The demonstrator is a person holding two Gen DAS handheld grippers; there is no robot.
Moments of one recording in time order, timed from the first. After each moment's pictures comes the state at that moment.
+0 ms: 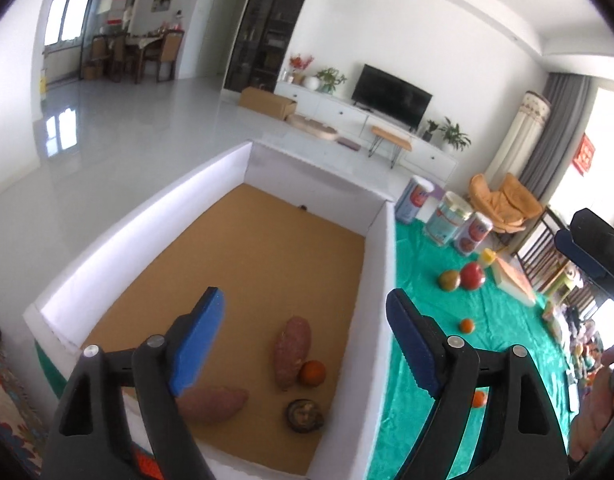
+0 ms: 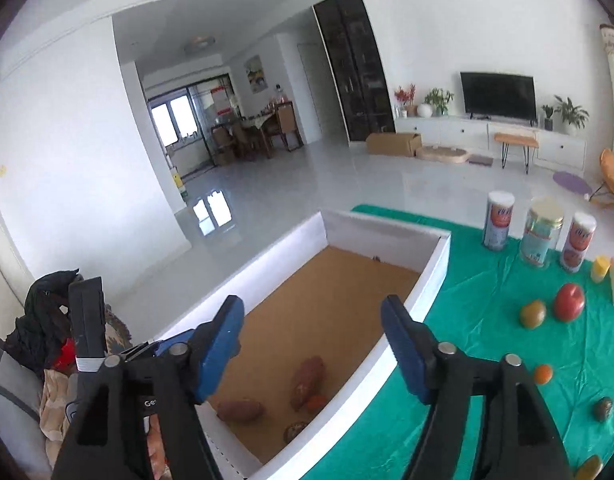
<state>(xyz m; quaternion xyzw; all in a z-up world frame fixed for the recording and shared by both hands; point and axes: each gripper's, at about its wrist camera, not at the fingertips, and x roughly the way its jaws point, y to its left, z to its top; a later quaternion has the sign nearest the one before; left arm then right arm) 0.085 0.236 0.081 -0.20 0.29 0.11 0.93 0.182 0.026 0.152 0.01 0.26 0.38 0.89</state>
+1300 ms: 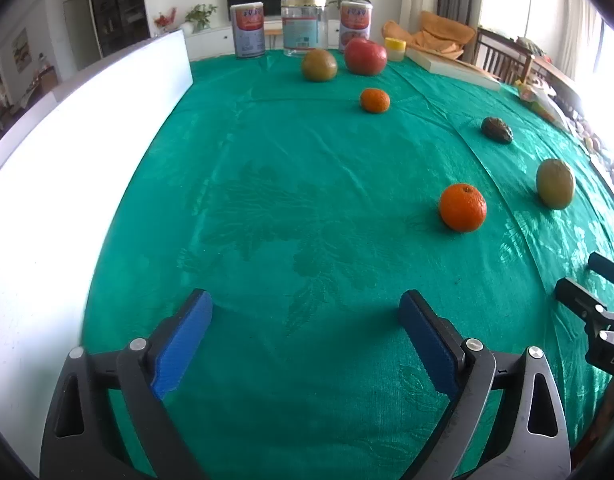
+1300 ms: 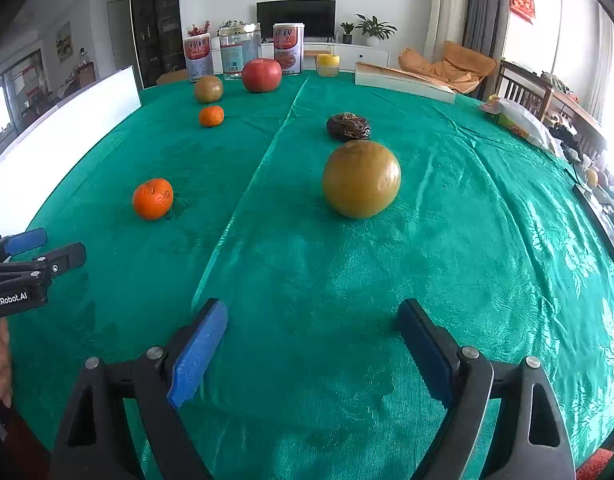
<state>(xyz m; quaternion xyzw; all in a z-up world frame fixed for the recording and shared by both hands) 0.151 0.008 -0.096 0.01 0.44 -0.01 0.90 0.152 -0.237 -0.101 -0.02 0.42 0.05 0.91</state>
